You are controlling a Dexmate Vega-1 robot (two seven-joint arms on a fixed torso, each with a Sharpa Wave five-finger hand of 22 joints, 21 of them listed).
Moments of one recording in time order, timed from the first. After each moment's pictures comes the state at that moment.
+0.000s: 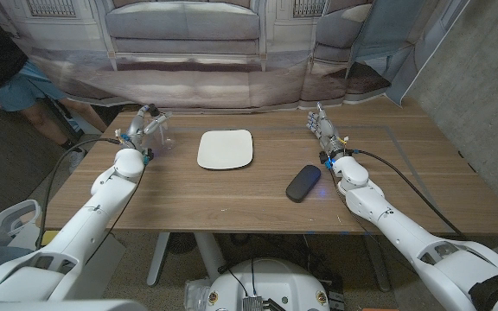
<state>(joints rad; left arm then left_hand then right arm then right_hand) 0.82 0.53 0.14 -1.25 0.06 -0.01 0.30 0.72 -0.05 -0.30 -0.07 0.41 -0.04 -0.04 0.21 0.19 -0.06 -0.09 0.21 0.18 -0.07 -0.04 0.19 0.18 -0.14 0.07 0.21 0.18 -0.73 -0.35 -0.47 -1.09 0.50 0.39 -0.06 0.16 -0.01 -0.02 0.03 0.27 0.22 0.07 0.20 0.18 0.19 0.09 0.21 0.18 0.14 0.04 0.19 0.18 0.20 -0.04 0.21 0.18</state>
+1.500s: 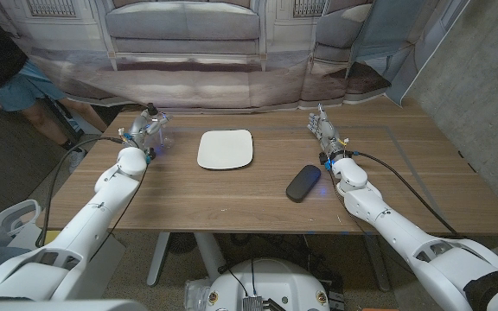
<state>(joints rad) 0.80 0.51 0.15 -1.23 0.07 0.03 0.30 0.92 0.08 -0.24 -0.13 0.45 0.14 -0.07 0.24 0.19 0.16 -0.15 0.24 0.20 0.18 -0.04 0.26 0.22 0.21 0.20 0.34 0.20 -0.71 -0.32 -0.47 -1.03 0.49 0.43 -0.06 0.16 -0.01 -0.03 0.03 0.27 0.22 0.06 0.20 0.18 0.20 0.08 0.21 0.18 0.15 0.04 0.19 0.18 0.21 -0.04 0.21 0.18</state>
